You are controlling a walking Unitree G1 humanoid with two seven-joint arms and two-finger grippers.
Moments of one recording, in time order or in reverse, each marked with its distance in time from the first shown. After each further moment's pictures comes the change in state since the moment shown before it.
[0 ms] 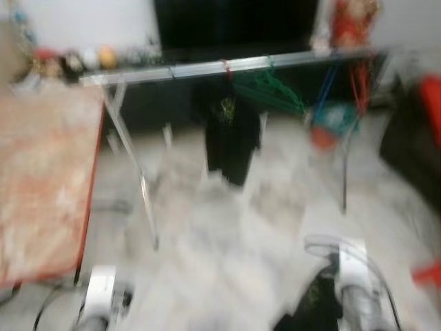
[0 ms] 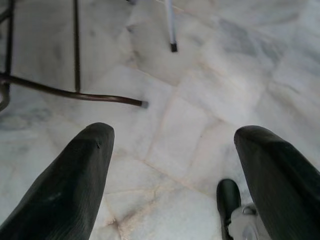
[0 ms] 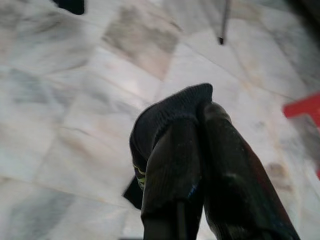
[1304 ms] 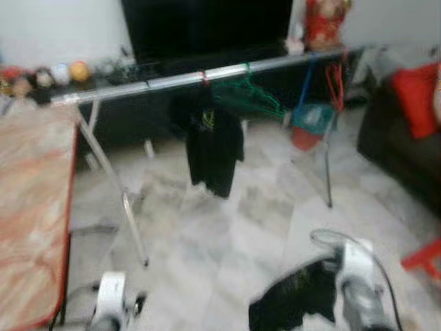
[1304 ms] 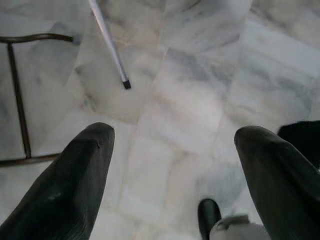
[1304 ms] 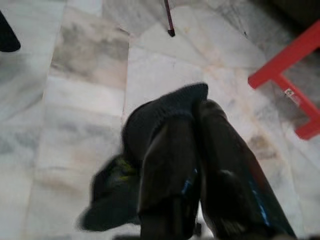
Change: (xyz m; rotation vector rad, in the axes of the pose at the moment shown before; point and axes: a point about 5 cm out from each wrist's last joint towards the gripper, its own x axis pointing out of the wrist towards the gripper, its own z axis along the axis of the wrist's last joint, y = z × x) left arm 0.001 -0.011 -0.004 -0.021 0.013 -0.050; right arm 0.002 -0.005 0.005 0.107 -0.003 -0.035
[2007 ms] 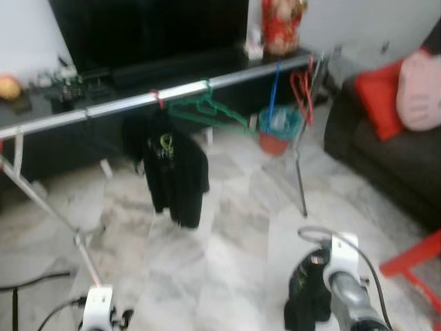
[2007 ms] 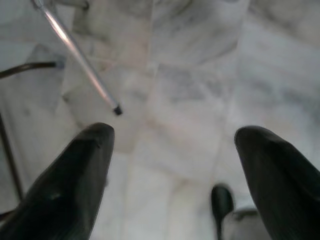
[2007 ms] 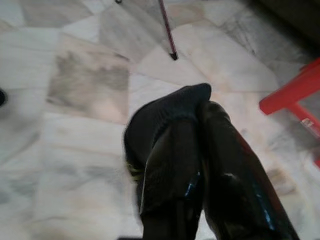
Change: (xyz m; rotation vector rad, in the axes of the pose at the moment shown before) left arm -0.003 0.003 -0.014 -0.023 0.073 0.023; right arm -0.001 0.002 0.001 -0.047 -0.029 0.021
